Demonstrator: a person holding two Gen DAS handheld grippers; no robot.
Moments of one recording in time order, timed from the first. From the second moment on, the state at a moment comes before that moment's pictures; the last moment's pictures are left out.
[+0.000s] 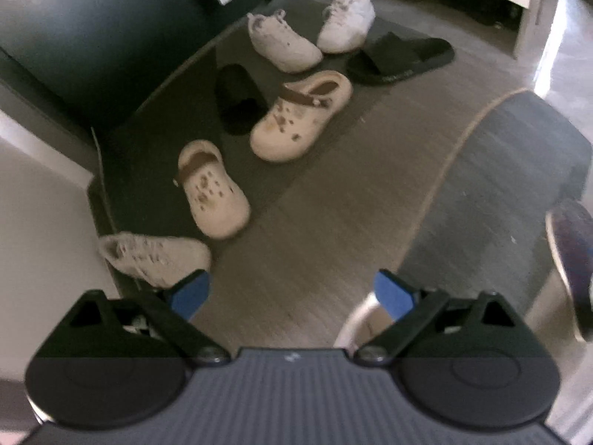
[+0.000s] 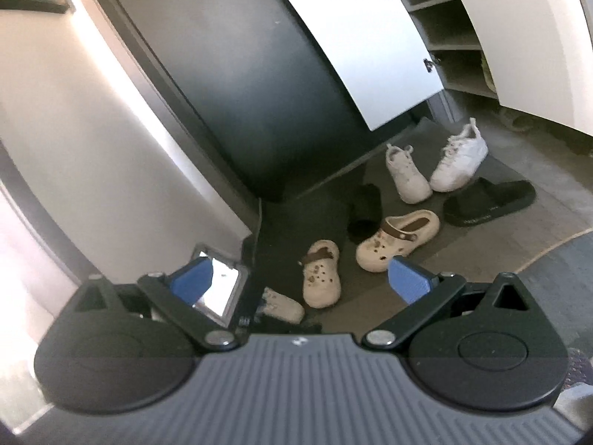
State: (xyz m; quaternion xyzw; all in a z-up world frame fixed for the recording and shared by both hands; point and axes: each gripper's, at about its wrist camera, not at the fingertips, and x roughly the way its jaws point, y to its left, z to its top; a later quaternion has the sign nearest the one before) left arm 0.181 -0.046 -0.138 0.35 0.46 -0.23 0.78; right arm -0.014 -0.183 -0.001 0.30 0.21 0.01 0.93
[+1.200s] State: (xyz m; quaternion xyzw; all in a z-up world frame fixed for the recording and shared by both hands) left arm 0.145 0.098 0.081 0.01 0.31 -0.15 0.94; right arm 0.104 0.041 -0.203 -0.46 0.37 0.42 0.69
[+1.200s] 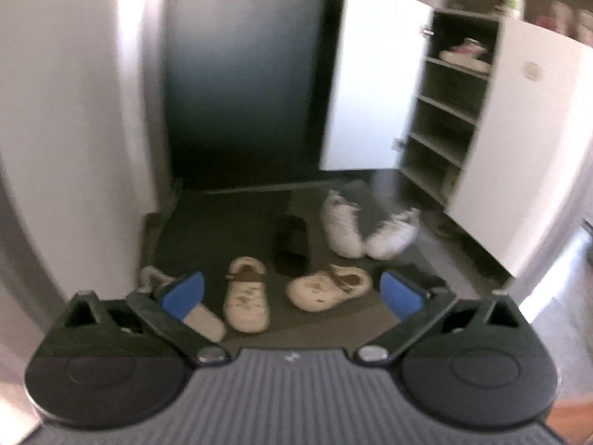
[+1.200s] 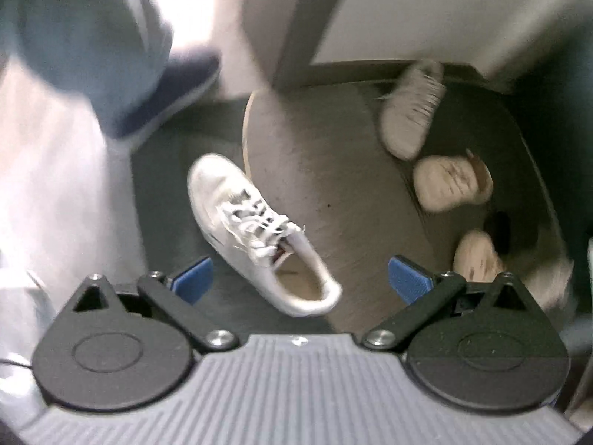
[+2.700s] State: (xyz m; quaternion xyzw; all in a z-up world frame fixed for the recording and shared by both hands) left arm 0.155 0.107 0.076 -0.04 0.30 -0.13 0.94; right arm 0.184 0.054 -0.342 0.04 0.61 0.06 0.79
